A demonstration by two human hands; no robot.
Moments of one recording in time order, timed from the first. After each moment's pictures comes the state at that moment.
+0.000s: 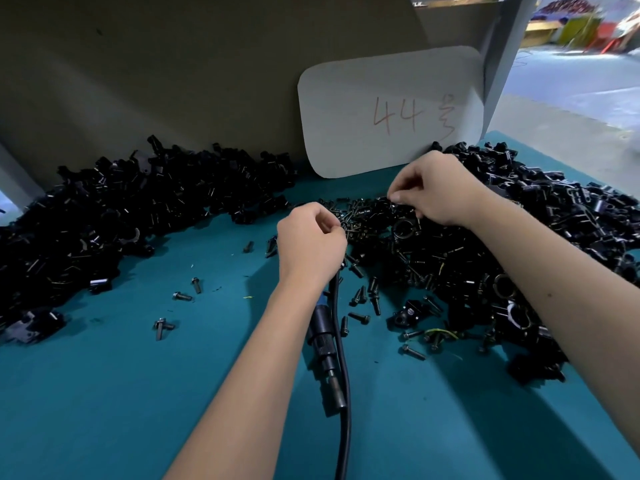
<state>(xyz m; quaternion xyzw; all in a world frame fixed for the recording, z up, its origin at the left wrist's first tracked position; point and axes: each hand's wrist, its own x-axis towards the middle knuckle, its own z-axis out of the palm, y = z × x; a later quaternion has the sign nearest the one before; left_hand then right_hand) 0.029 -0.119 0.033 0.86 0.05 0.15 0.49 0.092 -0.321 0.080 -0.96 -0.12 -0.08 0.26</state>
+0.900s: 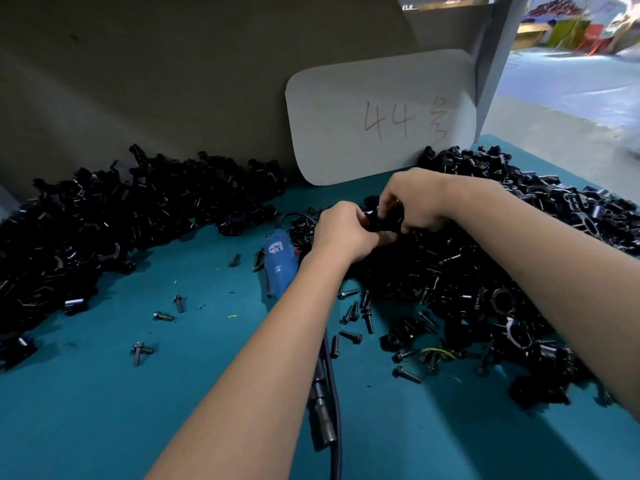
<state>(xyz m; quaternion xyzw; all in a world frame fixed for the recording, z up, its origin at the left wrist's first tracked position) 0.099 -0.167 0.032 0.93 -0.01 0.00 0.37 0.134 -0.316 0.086 -0.98 -0.16 0.08 0.01</state>
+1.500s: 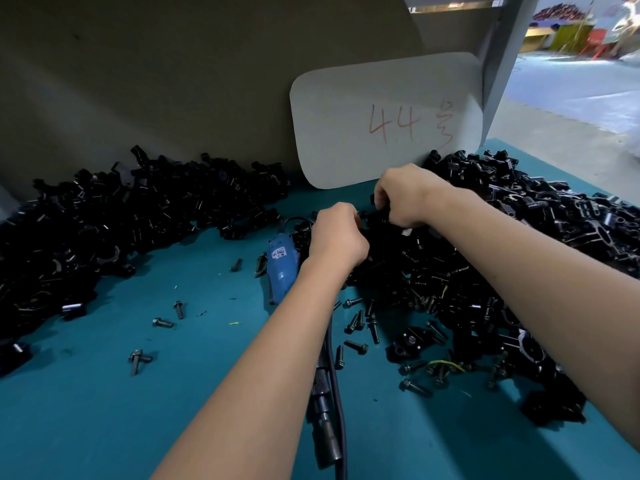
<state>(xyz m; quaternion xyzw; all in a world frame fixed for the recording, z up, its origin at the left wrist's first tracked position) 0.107 -0.160 0.028 0.95 0.00 0.04 0.31 0.152 -0.296 0.077 -0.99 -0.12 0.01 0.02</state>
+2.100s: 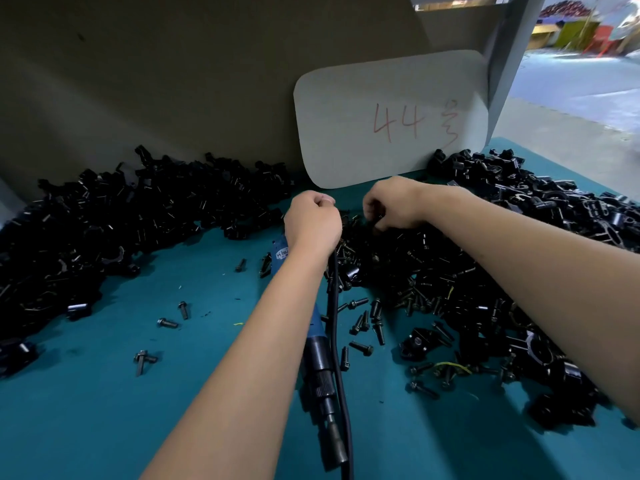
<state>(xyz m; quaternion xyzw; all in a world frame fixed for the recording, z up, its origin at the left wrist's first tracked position) 0.108 -0.134 0.036 0.80 0.14 0.12 0.57 0.183 -0.291 0.056 -0.98 -0.21 0.07 0.03</state>
